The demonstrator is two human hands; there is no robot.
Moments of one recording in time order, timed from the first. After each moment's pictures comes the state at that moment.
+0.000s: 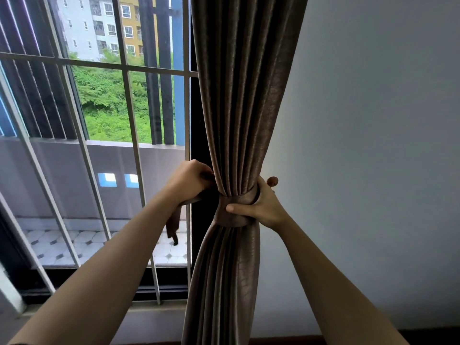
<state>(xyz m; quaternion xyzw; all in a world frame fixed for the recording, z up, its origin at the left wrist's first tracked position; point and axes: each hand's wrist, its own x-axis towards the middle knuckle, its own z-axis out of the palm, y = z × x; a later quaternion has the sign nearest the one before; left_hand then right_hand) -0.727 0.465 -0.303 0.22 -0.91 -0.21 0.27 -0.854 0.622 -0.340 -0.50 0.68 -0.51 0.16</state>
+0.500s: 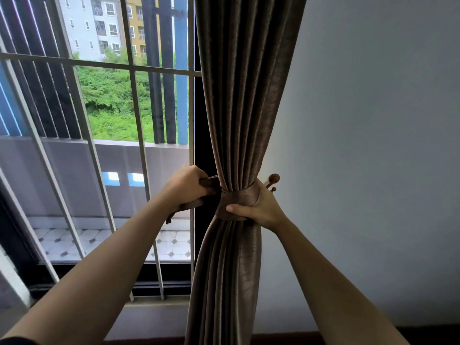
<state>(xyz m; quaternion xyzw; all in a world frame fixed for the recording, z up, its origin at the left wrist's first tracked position) -0.710 0.466 -0.306 0.26 -0.93 -0.17 0.19 -0.849 0.622 -0.356 -0.49 0.70 -0.50 0.14</state>
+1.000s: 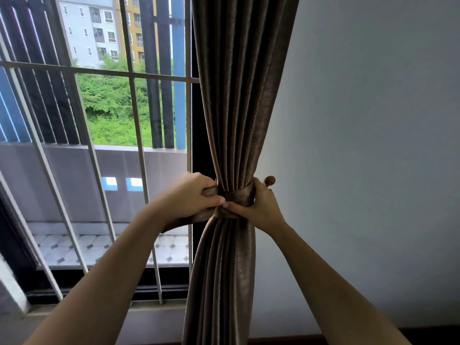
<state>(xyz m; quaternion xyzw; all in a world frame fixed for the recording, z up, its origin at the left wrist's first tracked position) -0.672 0.519 -0.278 0.15 -0.96 -0.15 0.19 -0.836 0.628 -0.348 -0.49 0.74 -0.46 -0.01</state>
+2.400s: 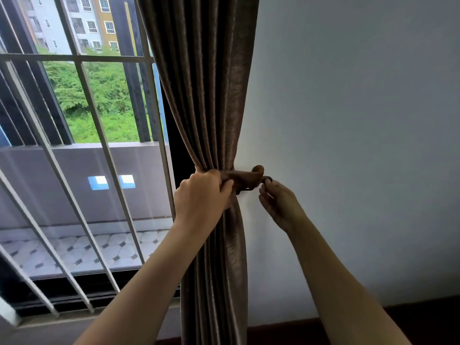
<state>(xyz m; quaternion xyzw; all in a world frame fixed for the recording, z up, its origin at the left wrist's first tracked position) -0.739 0.572 -0.309 0.29 -0.87 -0.08 0.38 -0.908 0.654 -0.373 -0.15 0.49 -0.79 0.32</state>
